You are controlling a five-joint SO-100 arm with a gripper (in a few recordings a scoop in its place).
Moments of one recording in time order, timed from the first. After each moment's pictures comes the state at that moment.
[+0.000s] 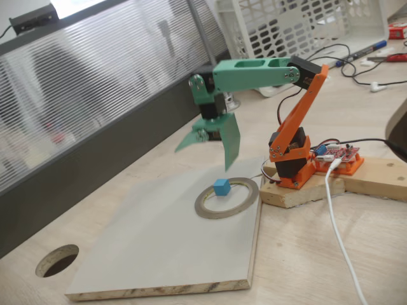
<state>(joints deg) 13.7 126.7 115.9 95.3 106.0</state>
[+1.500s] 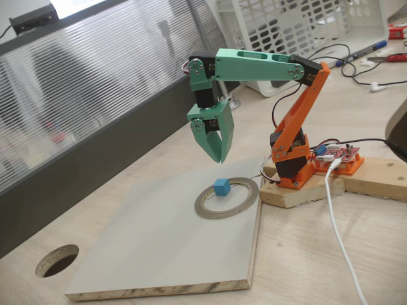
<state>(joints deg) 2.3 126.7 108.8 101.3 106.0</state>
